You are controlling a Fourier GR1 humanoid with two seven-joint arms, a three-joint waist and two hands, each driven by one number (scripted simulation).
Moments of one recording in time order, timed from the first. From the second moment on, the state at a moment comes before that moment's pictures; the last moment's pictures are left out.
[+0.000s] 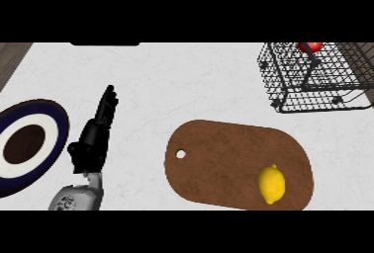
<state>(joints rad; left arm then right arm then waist) -0.12 0.02 -0.07 -1.58 -0.18 0.16 0.05 -1.02 -0.50 -0.60 -0.95 0.86 0.15 0.41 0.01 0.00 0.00</state>
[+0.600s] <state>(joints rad) -0.11 0.03 -0.06 -1.58 -0.17 0.17 0.05 -0.78 -0.72 -0.93 -1.03 0.59 0.28 0.38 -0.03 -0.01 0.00</state>
